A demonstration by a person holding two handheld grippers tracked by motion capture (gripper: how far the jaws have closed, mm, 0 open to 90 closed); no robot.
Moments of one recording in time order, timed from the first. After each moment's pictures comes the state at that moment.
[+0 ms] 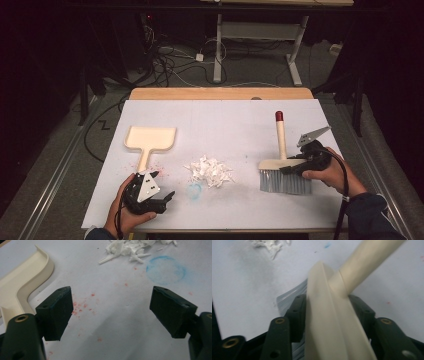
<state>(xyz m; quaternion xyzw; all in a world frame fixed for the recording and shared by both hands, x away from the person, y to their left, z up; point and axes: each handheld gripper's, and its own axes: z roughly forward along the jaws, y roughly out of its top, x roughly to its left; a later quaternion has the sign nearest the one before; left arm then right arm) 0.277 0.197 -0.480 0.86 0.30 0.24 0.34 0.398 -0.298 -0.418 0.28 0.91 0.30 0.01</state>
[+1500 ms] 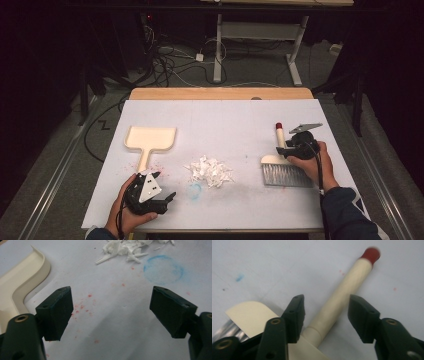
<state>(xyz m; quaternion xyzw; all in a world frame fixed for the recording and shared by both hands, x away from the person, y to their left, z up) 0.278 0.194 -0.481 0.86 0.29 0.24 0.34 0.435 -0.286 -0.448 0.43 0.84 0.29 0.18</state>
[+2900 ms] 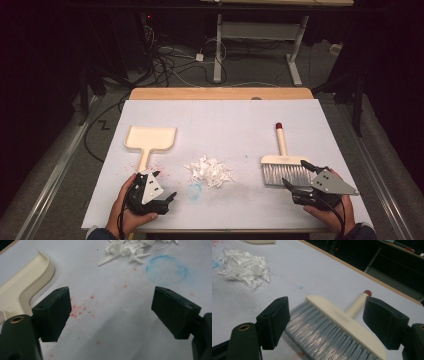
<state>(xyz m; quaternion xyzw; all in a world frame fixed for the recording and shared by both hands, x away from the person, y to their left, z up) 0.276 0.189 -0.479 0.86 0.29 0.26 0.33 0.283 -0.289 -0.439 0.29 0.78 0.42 0.35</state>
